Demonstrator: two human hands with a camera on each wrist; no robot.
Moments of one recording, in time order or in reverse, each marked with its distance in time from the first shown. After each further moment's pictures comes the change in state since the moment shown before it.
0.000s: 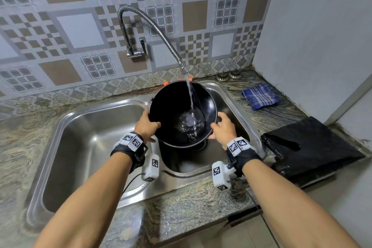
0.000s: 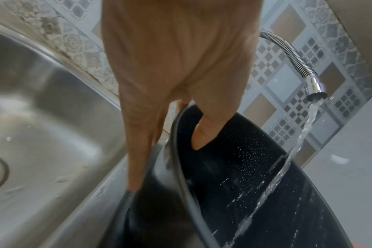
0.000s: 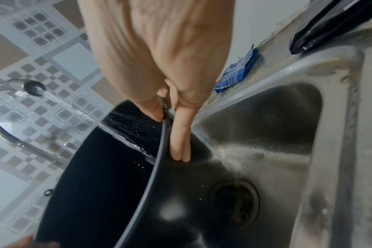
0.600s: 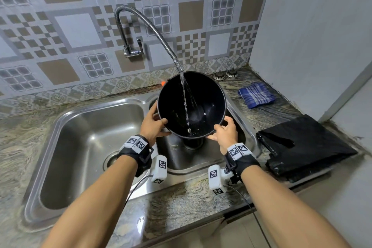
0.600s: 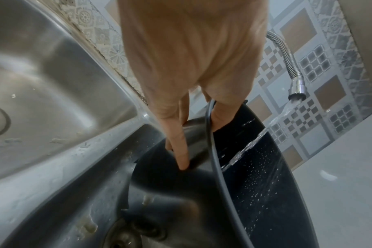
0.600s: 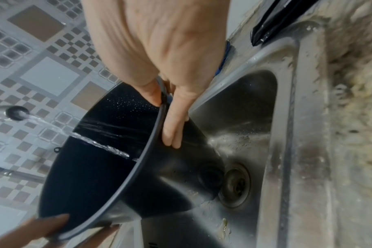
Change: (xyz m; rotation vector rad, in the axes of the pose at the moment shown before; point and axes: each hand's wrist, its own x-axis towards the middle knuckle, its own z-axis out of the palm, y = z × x) left_hand -0.030 0.013 0.029 -0.416 -0.108 0.093; right_hand -0.002 0.030 -0.004 0.427 0.147 0.153
